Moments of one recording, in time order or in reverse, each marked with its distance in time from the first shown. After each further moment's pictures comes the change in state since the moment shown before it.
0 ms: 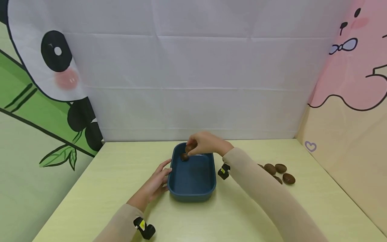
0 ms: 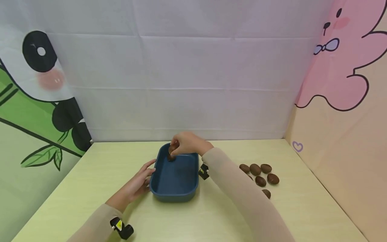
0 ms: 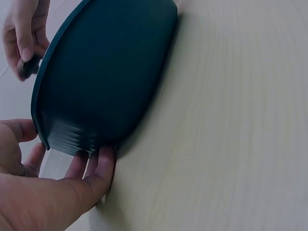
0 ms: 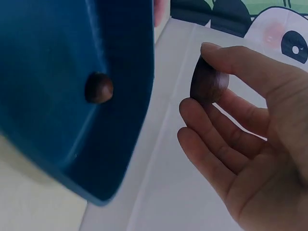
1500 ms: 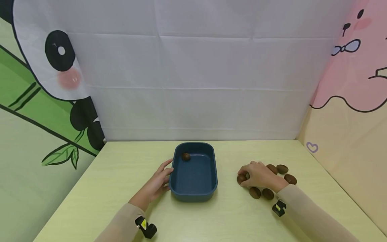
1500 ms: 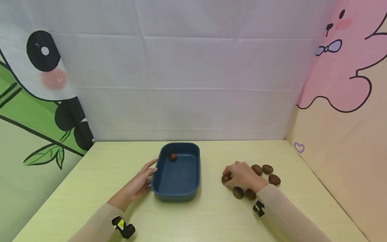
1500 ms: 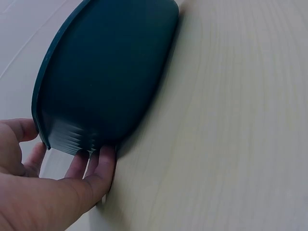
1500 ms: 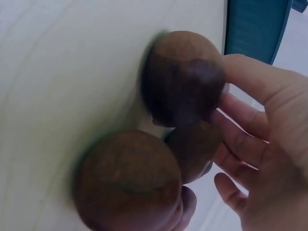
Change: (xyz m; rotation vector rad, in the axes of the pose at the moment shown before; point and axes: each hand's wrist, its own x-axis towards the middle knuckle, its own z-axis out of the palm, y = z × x) left_hand -0.001 -0.001 0.000 -0.002 -0.003 0.011; right_hand -0.166 0.107 0.052 -0.212 0.083 0.246
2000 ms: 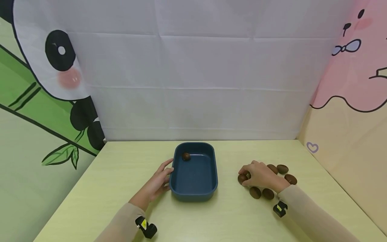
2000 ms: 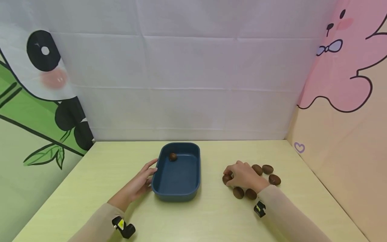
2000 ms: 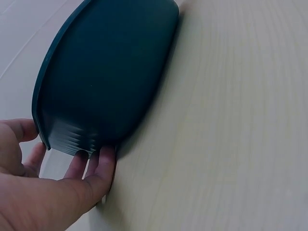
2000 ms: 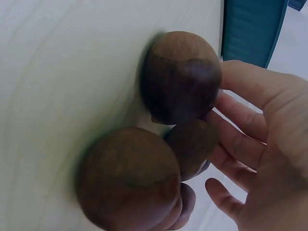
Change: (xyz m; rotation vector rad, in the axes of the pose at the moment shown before) left_hand 0.000 0.000 -0.001 0.000 -0.009 0.001; right_hand -0.002 0.001 -0.001 0.013 0.006 0.015
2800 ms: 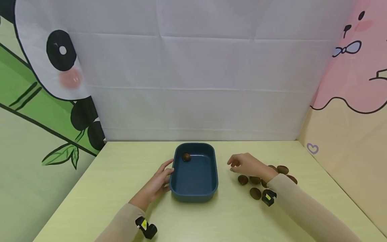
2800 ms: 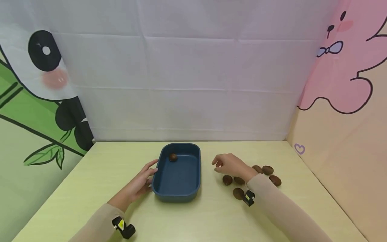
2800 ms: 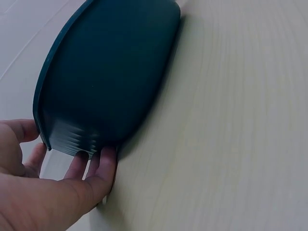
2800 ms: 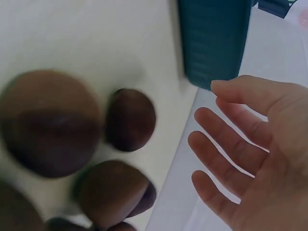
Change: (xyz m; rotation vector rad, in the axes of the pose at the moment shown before) left_hand 0.000 -0.001 -0.001 -0.008 -0.006 0.004; right_hand 0.041 -0.031 -0.023 0.242 -0.029 -0.051
